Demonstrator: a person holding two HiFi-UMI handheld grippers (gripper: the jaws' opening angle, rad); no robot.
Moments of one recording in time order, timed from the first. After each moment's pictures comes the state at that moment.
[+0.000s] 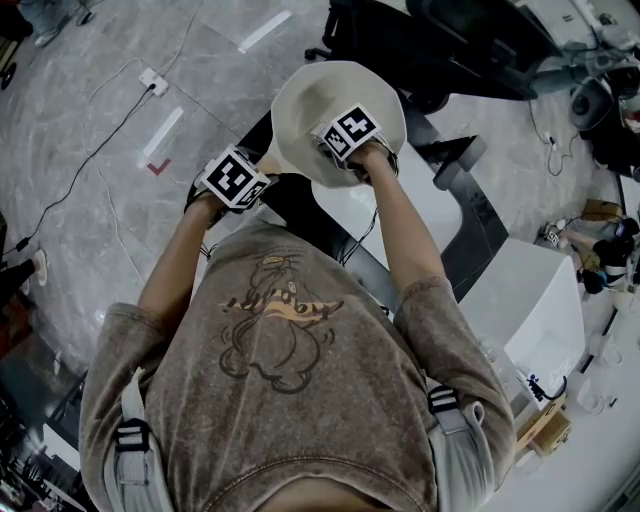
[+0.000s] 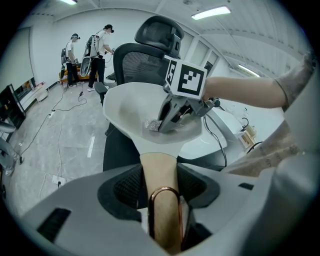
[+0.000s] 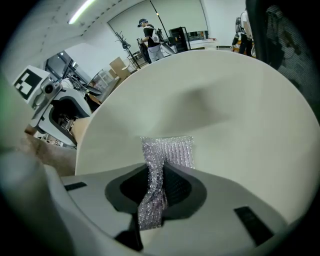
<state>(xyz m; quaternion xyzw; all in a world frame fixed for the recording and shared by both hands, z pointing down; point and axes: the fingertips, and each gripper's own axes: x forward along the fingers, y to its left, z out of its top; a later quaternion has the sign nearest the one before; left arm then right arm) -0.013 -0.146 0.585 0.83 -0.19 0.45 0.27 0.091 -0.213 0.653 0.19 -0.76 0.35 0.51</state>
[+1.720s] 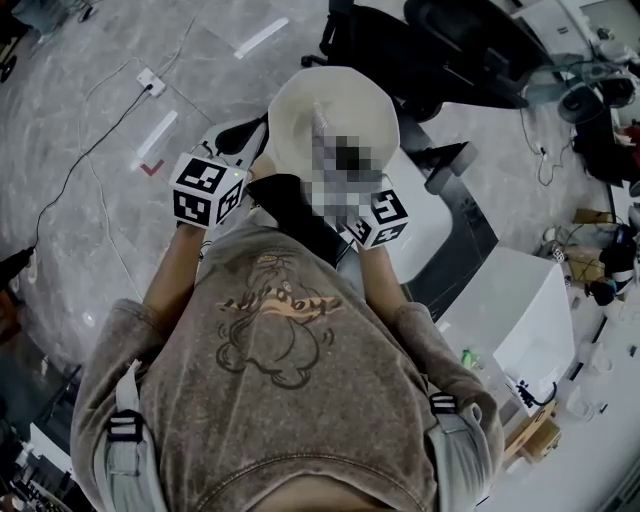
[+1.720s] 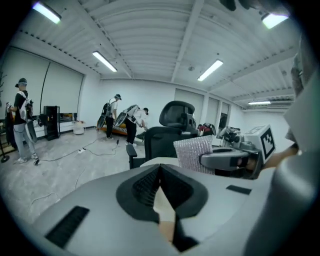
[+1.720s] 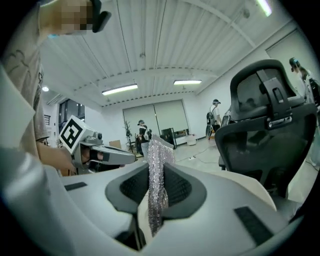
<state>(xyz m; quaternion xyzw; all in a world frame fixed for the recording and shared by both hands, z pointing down) -0.027 -0.210 0.430 0.89 -0.41 0.14 0.15 0.070 -0.189 0.427 0.40 -0.90 0.13 0.04</state>
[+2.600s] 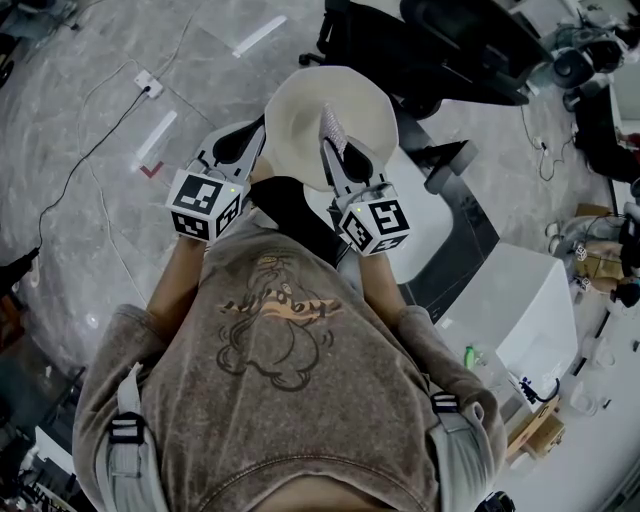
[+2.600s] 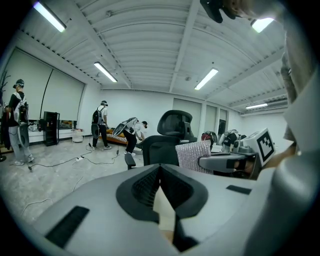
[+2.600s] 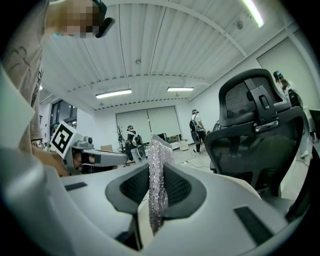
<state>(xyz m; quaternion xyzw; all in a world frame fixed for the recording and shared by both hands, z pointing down) -0.021 -0.207 0.415 0.90 -0.41 0.09 0.11 0.091 -0.190 0.421 0.45 -0.88 0.12 0.02</state>
